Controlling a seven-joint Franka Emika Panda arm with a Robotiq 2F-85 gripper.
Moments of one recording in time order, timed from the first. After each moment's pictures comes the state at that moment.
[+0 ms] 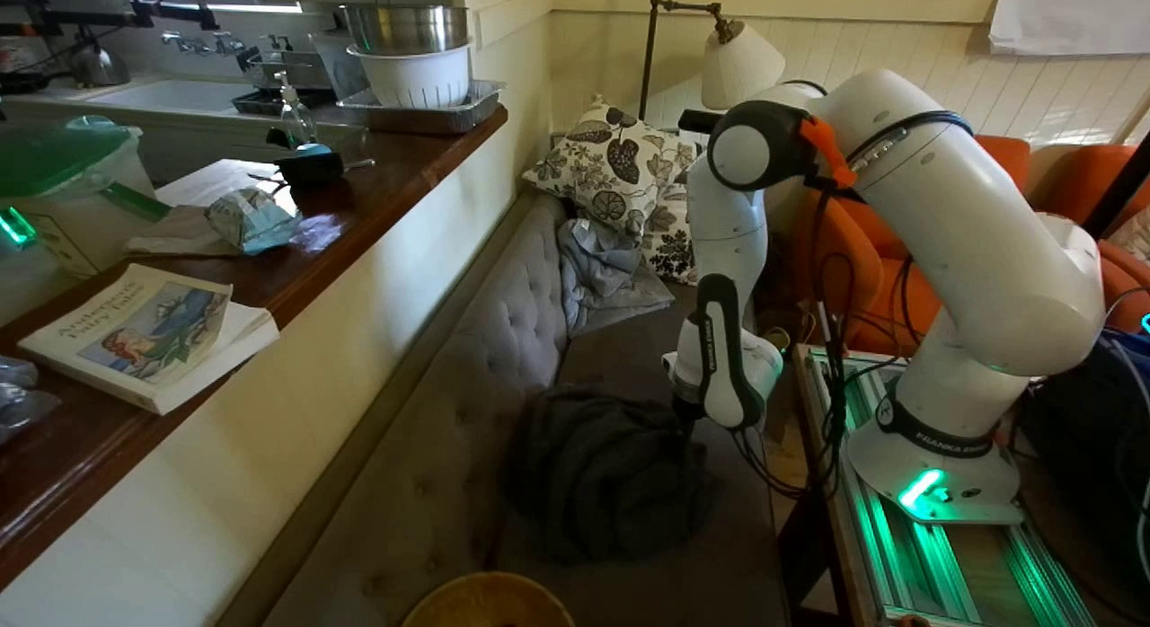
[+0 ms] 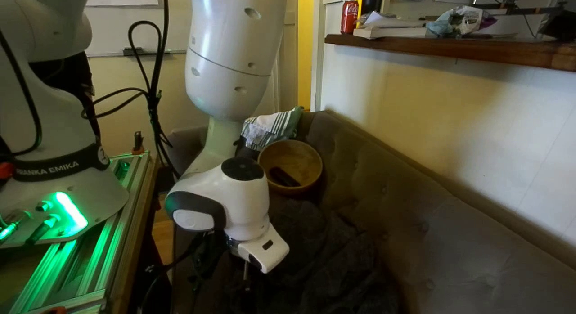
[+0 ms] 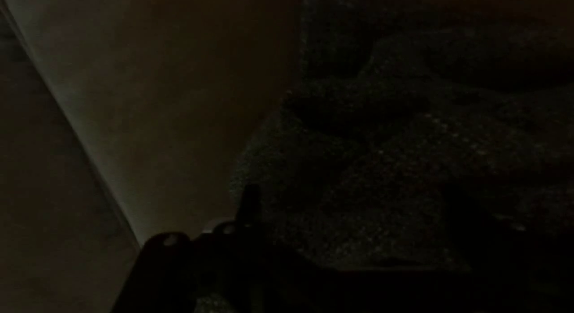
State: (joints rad) arm -0.48 0.99 -0.02 -2.51 -0.09 3.48 -0.12
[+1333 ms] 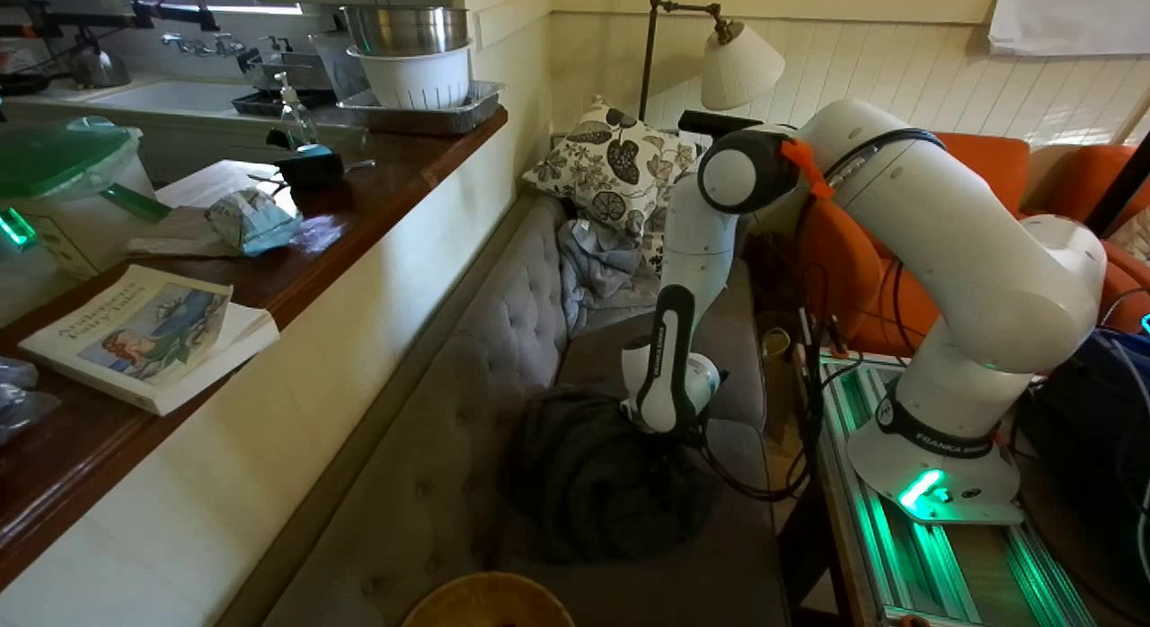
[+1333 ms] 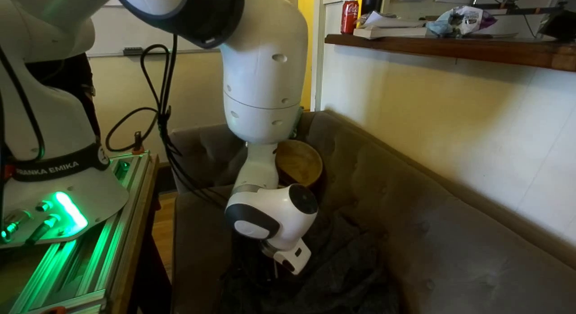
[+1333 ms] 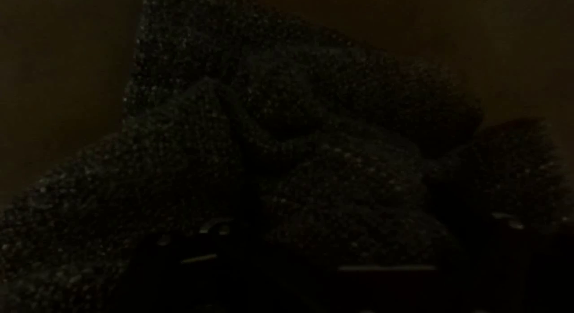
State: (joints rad) arm -0.58 1.15 0.17 -2.17 -0.08 2.93 -0.27
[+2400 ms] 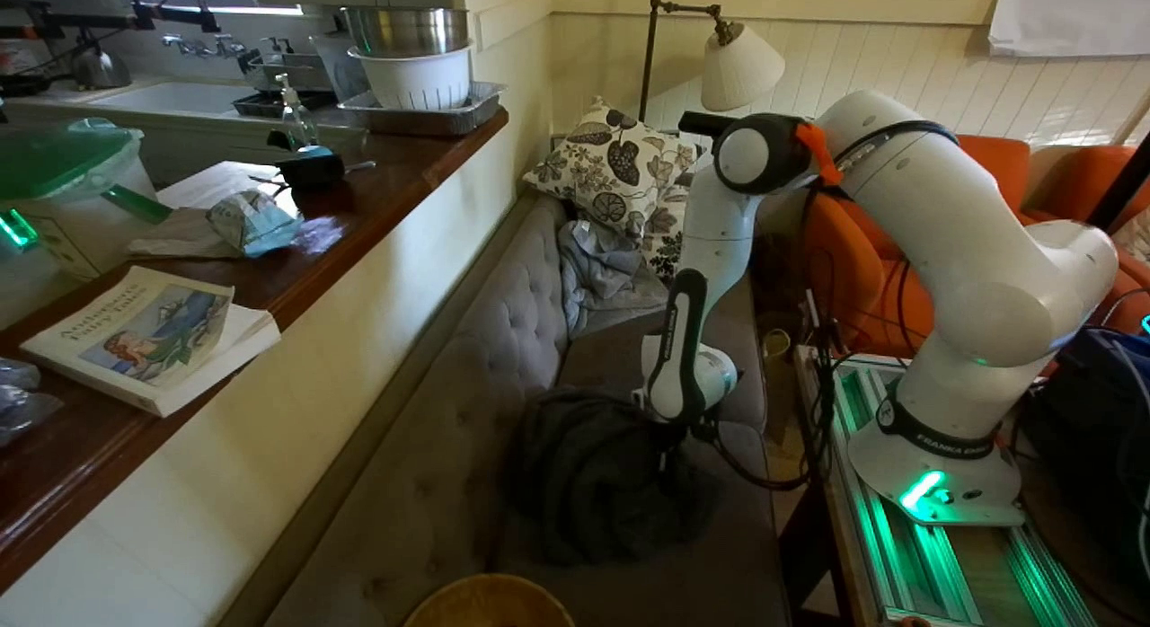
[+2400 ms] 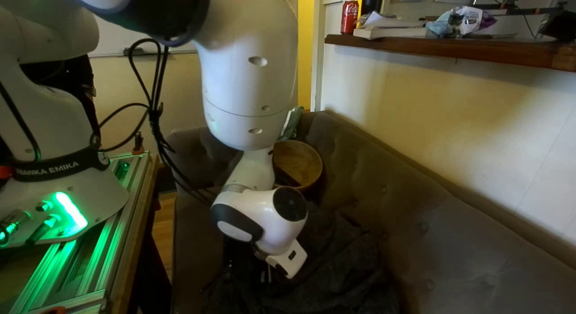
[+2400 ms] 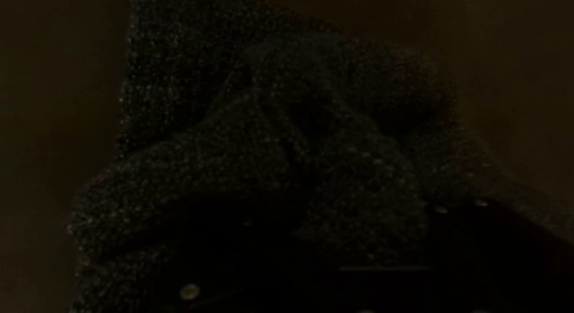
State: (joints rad) arm -0.74 1.12 0.24 -2.28 -0.03 3.05 -0.41
